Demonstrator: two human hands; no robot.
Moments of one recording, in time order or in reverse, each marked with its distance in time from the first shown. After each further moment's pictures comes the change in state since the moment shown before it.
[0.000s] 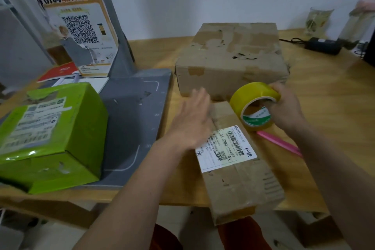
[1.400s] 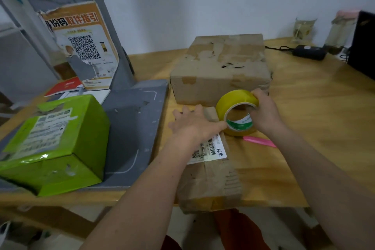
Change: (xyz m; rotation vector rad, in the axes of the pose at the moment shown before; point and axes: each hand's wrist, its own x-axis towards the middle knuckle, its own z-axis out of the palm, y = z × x) left_hand 0.015 0.041 0.000 0.066 -0.049 -0.409; right_hand -0.015 -0.014 0.002 -0.049 -0.036 0.043
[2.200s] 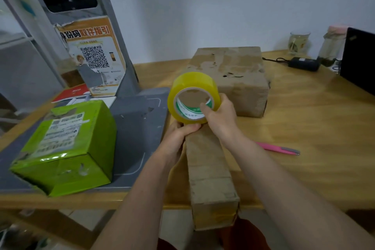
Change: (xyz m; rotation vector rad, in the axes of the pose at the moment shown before) left_hand -0.017 -0.065 0.009 -1.568 -0.183 0.218; right_hand -0.046 -0.097 0.049 0.411 0.040 -0.003
